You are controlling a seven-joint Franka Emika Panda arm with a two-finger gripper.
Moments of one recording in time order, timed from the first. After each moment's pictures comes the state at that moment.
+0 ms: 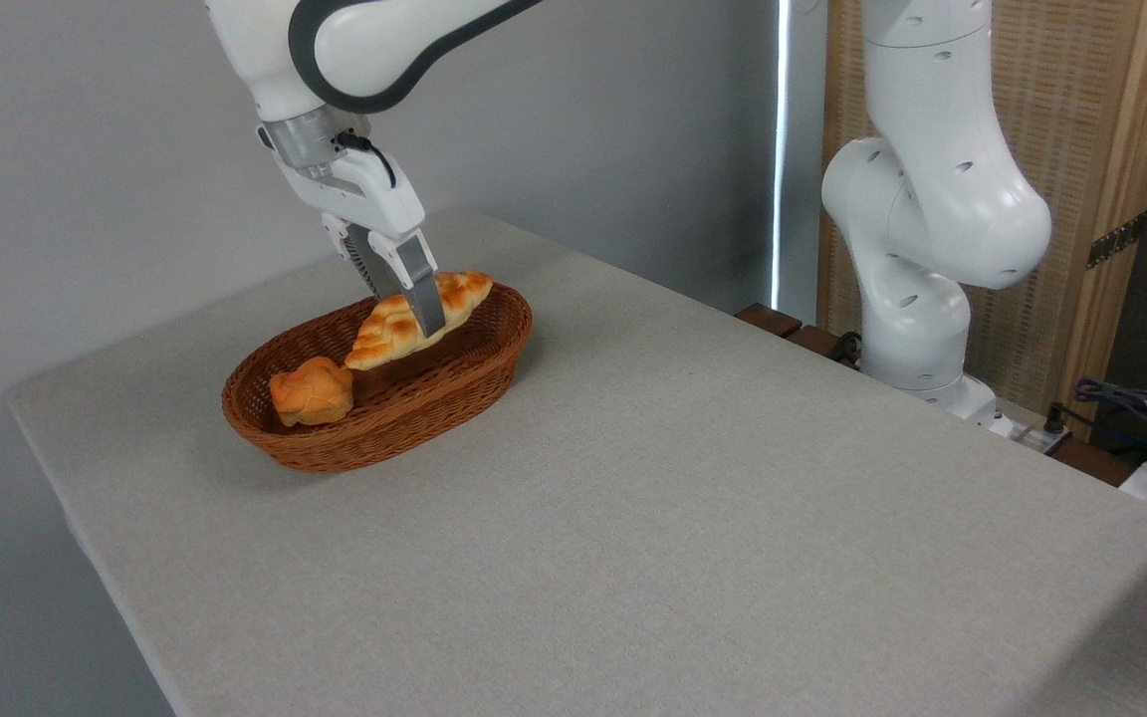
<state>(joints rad) -0.17 0.16 -0.44 -1.73 -0.01 1.70 0.12</state>
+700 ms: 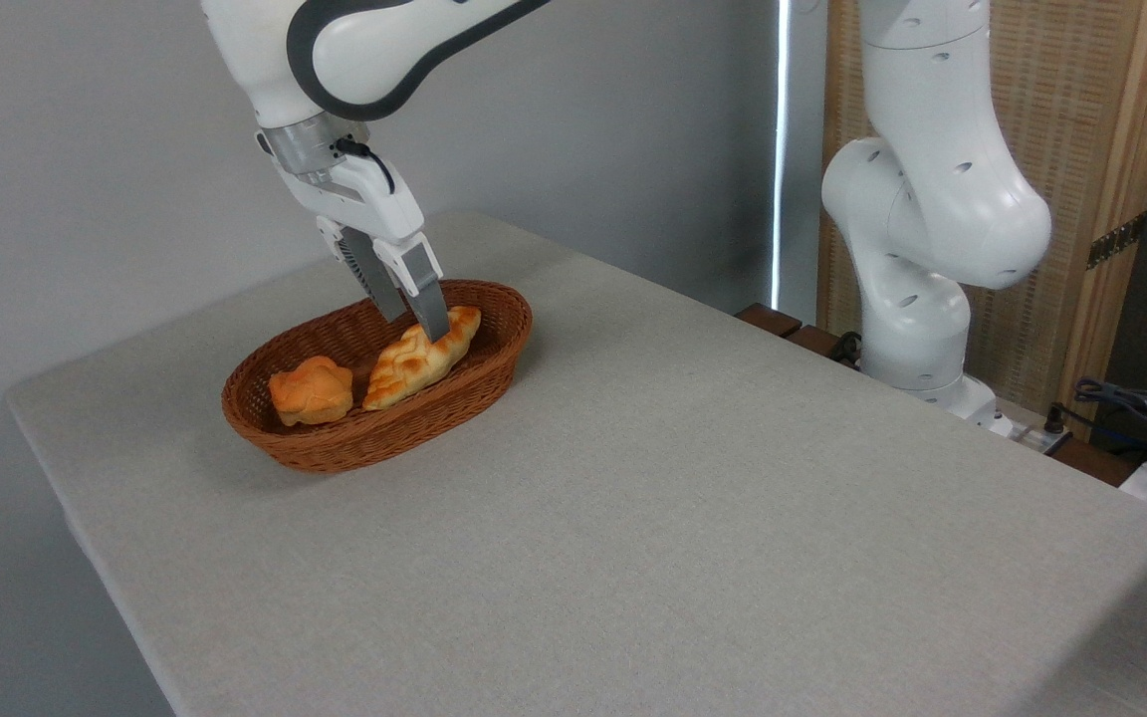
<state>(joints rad) -0.17 0.17 -0.44 -1.73 -0.01 1.70 0.12</state>
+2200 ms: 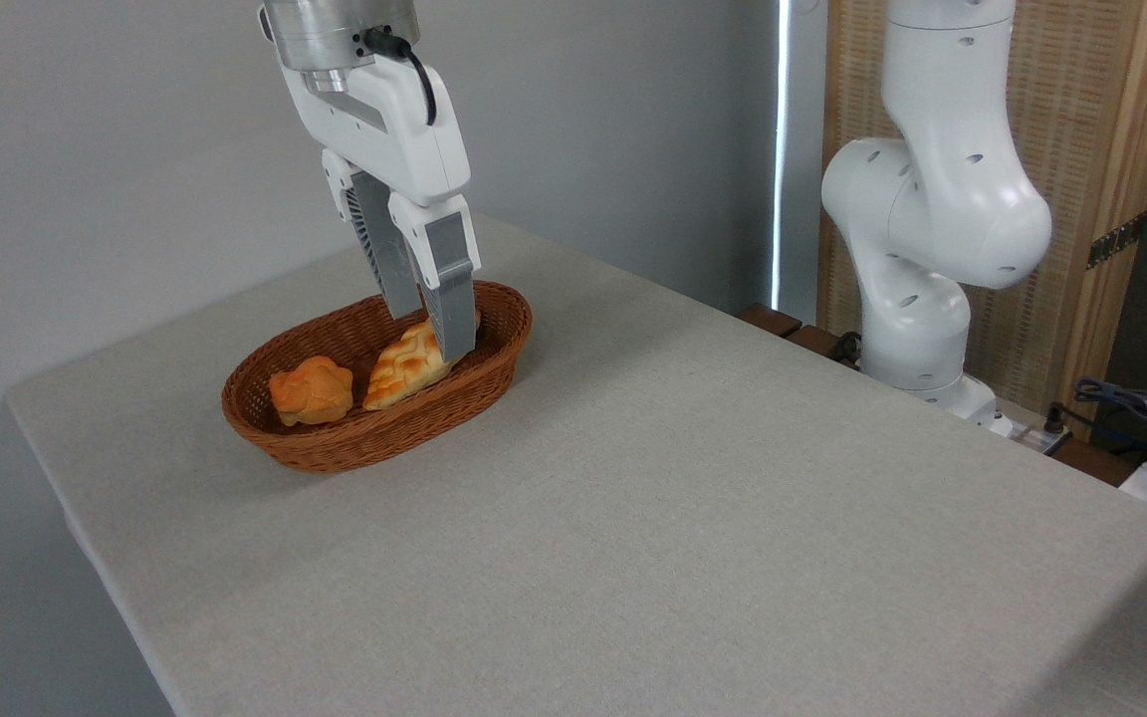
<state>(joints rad) -0.17 0.01 0.03 -1.58 -0.01 1.57 0.74</state>
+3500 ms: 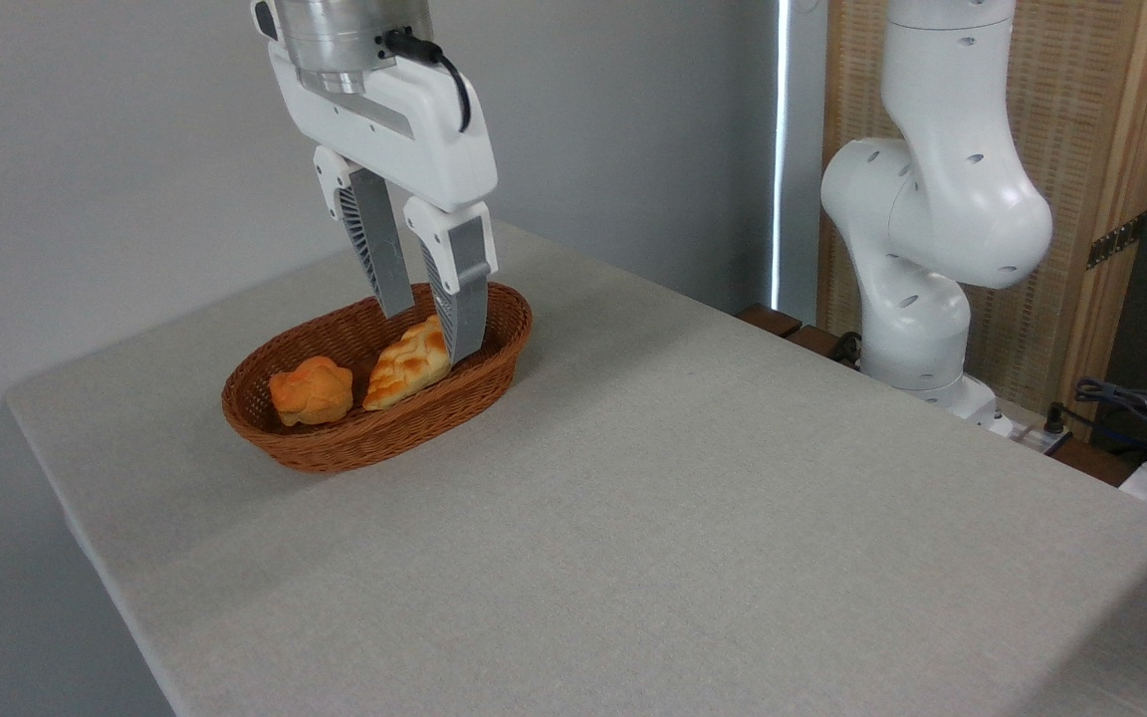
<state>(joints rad) -0.16 0.01 0.09 -1.57 -0.09 1.57 0.68</state>
